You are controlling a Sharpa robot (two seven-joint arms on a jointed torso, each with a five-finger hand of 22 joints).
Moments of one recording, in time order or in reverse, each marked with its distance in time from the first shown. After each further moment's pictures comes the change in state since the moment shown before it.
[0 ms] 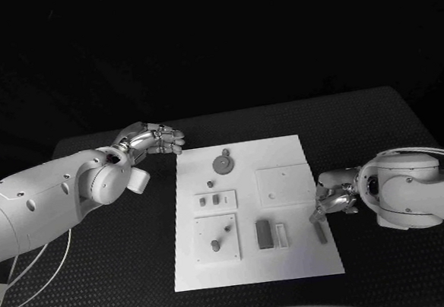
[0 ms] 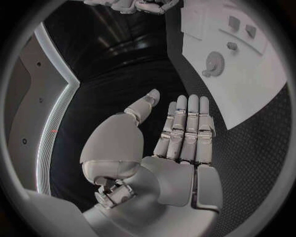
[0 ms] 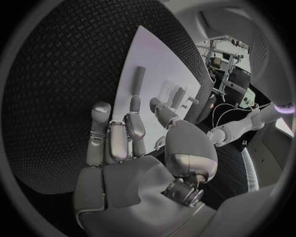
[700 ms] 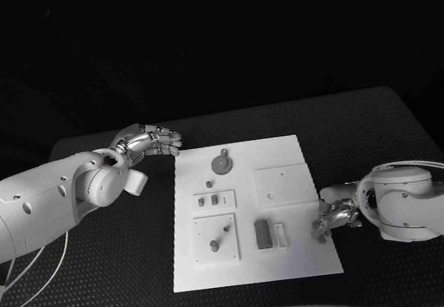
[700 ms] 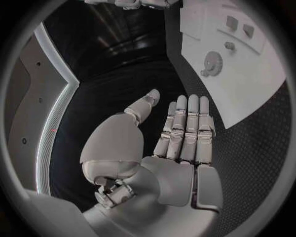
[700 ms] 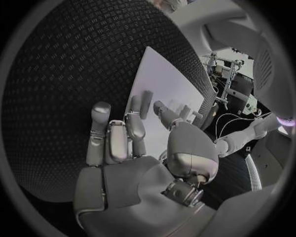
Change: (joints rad) left arm 0.000 -0.002 -0.004 0.000 0.000 0.001 0.000; left_hand 0.000 0.000 0.000 0.000 0.000 0.000 0.000 0.000 -0.001 0.000 0.000 0.000 0.000 0.000 0.000 0.000 0.002 0.000 0.000 0.000 0.000 0.000; right arm -0.063 0.003 0.001 -0.005 -0.044 0.045 -0.013; right_hand -0.067 -0.027 0.006 0.058 0.000 0.011 -0.002 0.006 0.001 0.004 -0.004 0.008 0.005 0.002 0.002 0.000 0.005 0.003 0.002 0.002 -0.004 0.000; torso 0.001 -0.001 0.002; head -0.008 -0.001
